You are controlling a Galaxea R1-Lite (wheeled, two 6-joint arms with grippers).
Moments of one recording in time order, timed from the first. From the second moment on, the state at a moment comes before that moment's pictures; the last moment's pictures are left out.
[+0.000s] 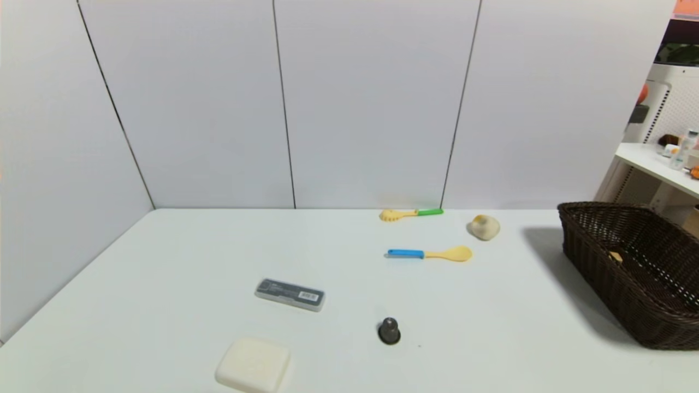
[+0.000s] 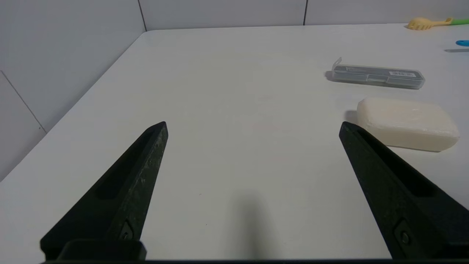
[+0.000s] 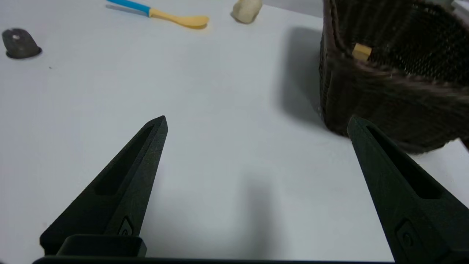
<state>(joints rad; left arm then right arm) 0.01 0.00 0.00 0.00 0.00 0.01 0.02 0.18 -0.02 -0.01 0.05 -0.18</state>
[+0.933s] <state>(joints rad) 0.01 0.00 0.00 0.00 0.00 0.01 0.00 0.00 0.00 0.01 0.00 -0.02</state>
